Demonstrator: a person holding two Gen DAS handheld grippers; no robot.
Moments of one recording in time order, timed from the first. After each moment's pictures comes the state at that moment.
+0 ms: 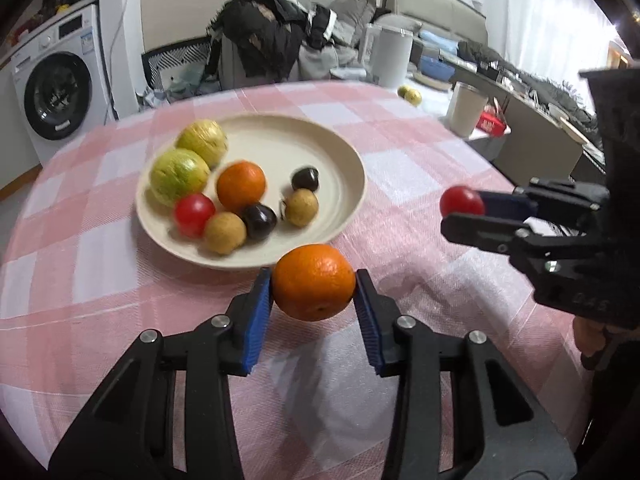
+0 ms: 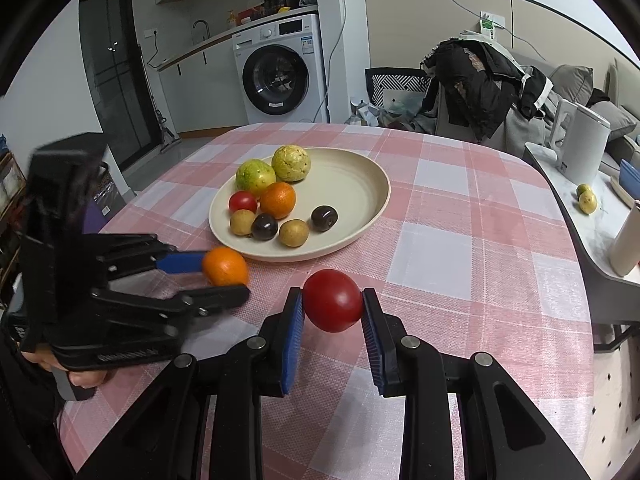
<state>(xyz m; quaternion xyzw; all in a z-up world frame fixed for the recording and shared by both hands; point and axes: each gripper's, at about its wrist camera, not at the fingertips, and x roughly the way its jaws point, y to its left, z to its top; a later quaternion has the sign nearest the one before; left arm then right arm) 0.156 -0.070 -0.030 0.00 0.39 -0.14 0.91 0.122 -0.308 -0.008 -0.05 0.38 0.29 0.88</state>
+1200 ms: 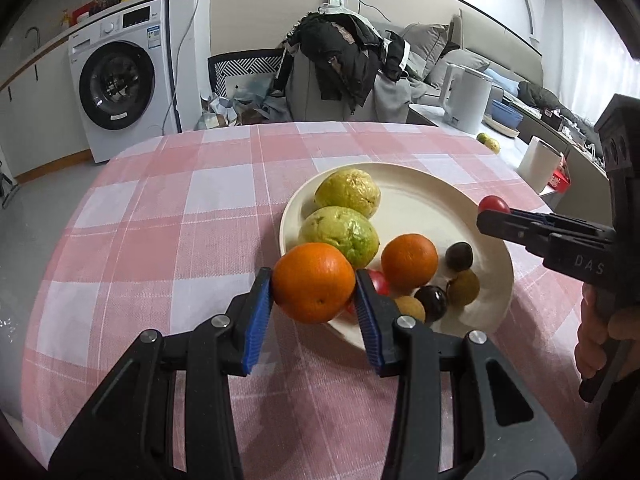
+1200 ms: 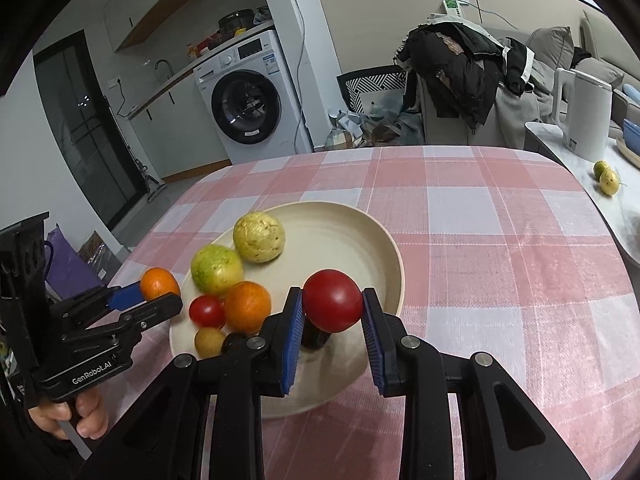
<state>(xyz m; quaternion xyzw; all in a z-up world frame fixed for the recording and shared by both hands) 0.218 0.029 -0.030 -0.03 0.37 -0.03 0.93 0.226 -0.262 -0.016 0.04 0.39 0.27 0.88</state>
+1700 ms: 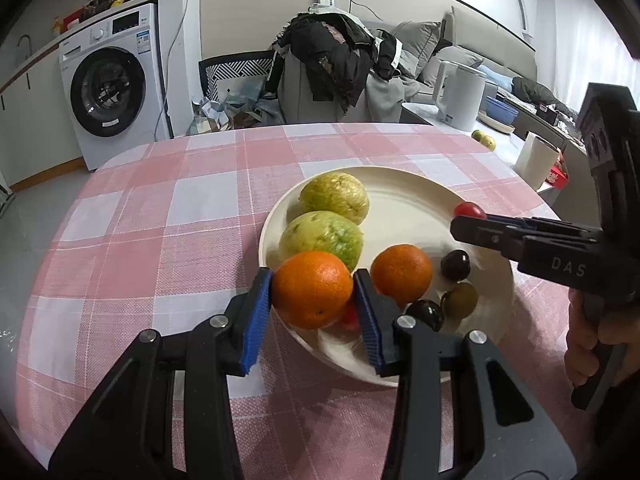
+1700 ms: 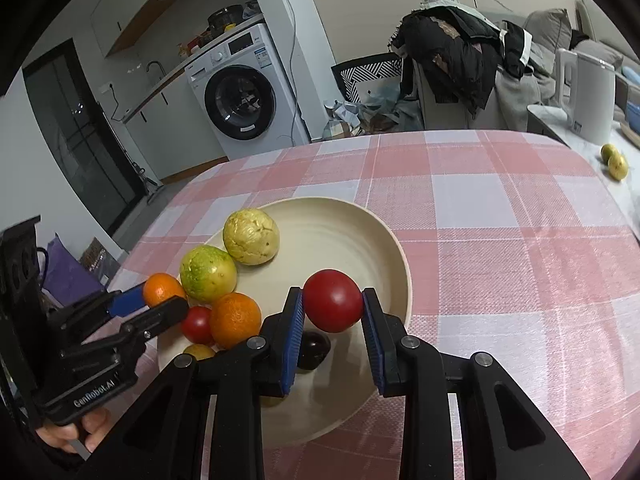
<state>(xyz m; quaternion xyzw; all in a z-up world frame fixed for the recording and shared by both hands) 0.232 0.017 -0.032 -0.03 0.36 -0.04 0.93 0.248 -0.255 -0.028 0.06 0.41 0.26 0.87</state>
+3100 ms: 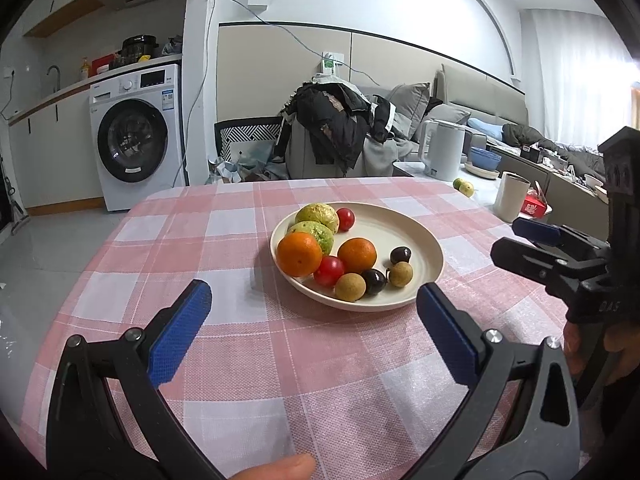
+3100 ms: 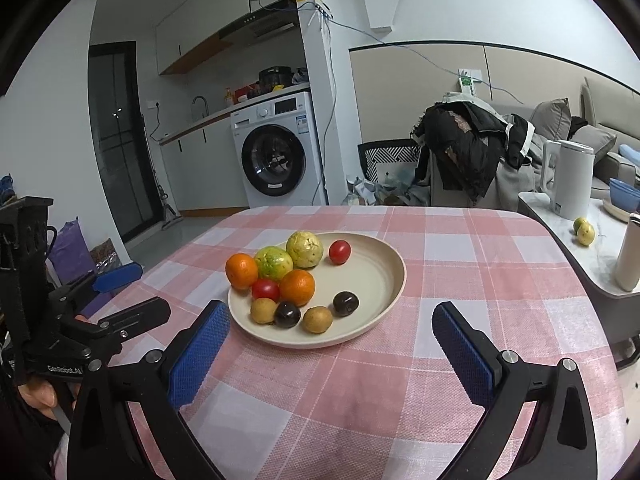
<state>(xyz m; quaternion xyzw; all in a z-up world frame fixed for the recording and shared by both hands) 0.079 0.004 0.003 -0.02 0.24 -0.02 0.97 0.111 -0.295 0.006 0.02 0.24 0.29 0.93</state>
